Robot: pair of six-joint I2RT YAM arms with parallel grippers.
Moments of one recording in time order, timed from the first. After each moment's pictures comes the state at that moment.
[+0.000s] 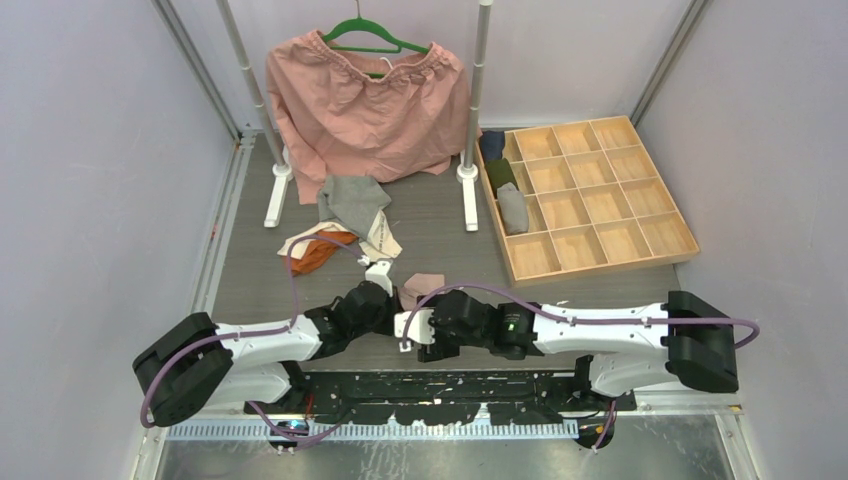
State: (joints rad) left arm -0.92 1.17 0.30 0.21 -0.11 -0.70; right arm 1.29 1.27 0.72 -0.16 0.13 -0.49
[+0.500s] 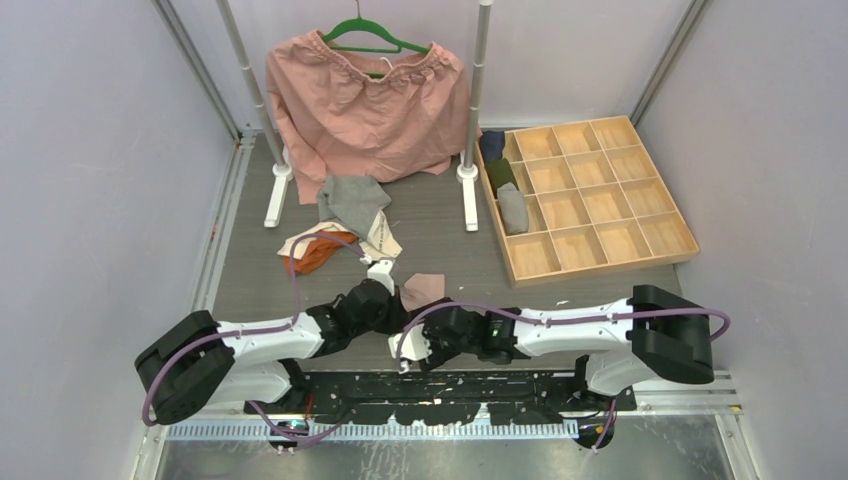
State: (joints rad) left arm -0.92 1.19 0.33 0.18 -0.10 -0.70; right arm 1.31 1.40 0.69 -0.08 0.15 -0.73
